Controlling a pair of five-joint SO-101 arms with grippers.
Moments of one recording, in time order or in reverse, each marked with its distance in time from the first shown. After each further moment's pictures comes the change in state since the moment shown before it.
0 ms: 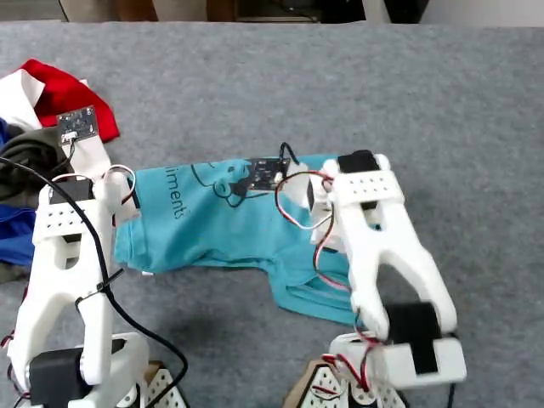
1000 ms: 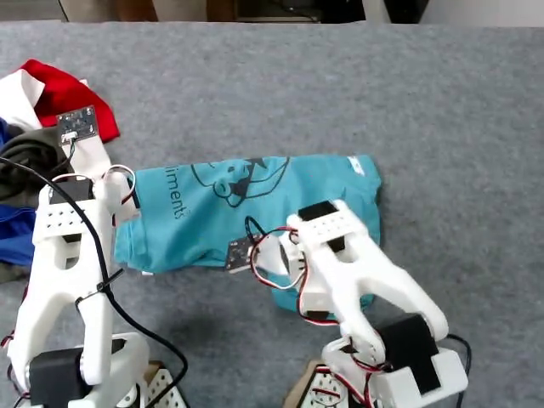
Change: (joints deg) left arm 0.0 0.0 0.0 0.0 0.0; right arm -13.5 -6.2 21.3 1.7 1.4
